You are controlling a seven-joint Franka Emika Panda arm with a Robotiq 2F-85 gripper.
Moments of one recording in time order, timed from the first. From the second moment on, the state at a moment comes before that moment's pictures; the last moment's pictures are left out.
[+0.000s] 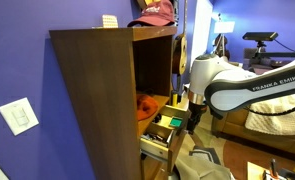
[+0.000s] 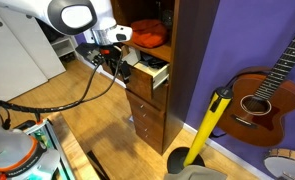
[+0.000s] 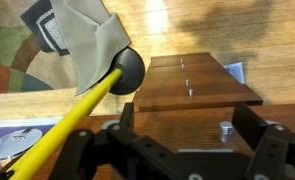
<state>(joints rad) -0.08 -0.39 -0.02 -2.48 -0.14 2.15 -0.02</state>
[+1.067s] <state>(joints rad) -0.23 -0.34 -0.23 -2.37 -0.17 2.30 -0.02</state>
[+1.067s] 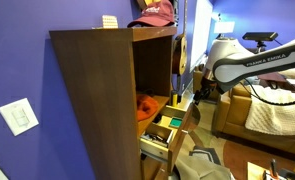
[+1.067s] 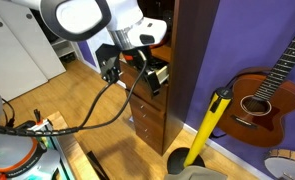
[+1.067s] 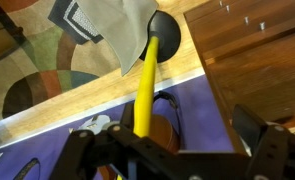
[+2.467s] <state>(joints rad) -0.25 -0.11 -0.38 -2.48 0.34 2.51 -0.26</state>
